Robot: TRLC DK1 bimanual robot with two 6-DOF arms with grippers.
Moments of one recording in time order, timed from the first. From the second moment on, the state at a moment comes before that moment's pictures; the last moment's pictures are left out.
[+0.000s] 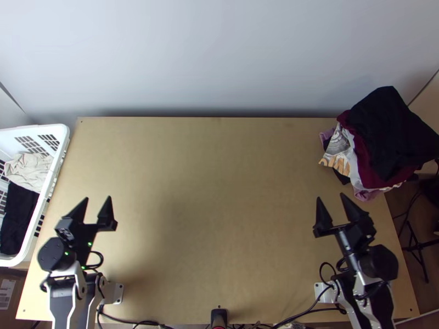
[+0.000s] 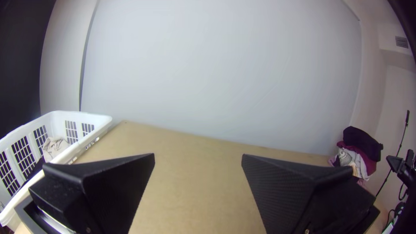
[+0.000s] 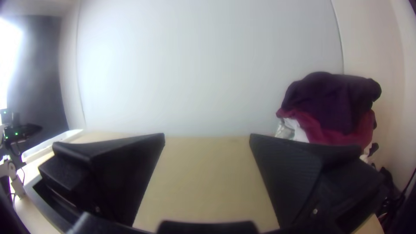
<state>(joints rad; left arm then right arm) 0.17 0.07 0.18 -0.15 0.17 -0.19 0.22 0.03 0.18 -0.09 0.00 0.13</state>
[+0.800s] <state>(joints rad) 0.18 0.74 0.94 -0.28 0.15 -0.22 0.20 0.85 1.07 -0.27 0.03 0.19</state>
